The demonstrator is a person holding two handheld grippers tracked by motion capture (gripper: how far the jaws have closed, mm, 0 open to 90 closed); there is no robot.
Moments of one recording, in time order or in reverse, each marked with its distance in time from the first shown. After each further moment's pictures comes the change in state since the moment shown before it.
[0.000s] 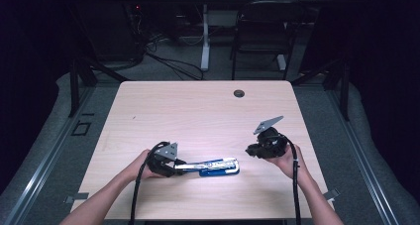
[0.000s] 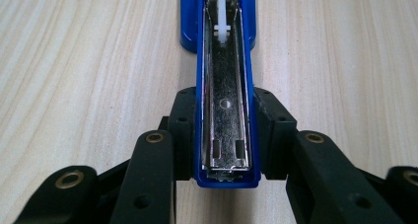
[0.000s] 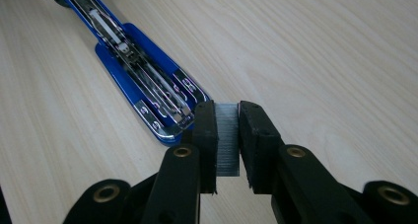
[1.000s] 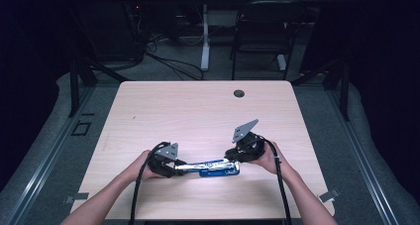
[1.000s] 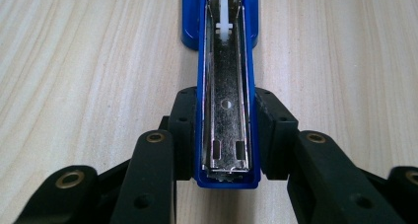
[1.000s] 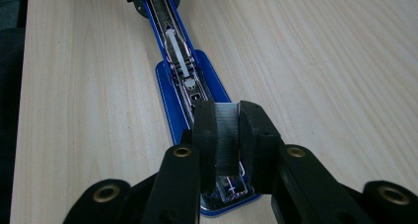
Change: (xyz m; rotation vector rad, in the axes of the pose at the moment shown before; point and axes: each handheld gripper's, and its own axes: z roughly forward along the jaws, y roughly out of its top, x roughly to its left) left arm 0.000 0.000 0.002 0.012 0.002 -0.015; right arm 0.023 0.028 0.044 -0.035 0.190 -0.290
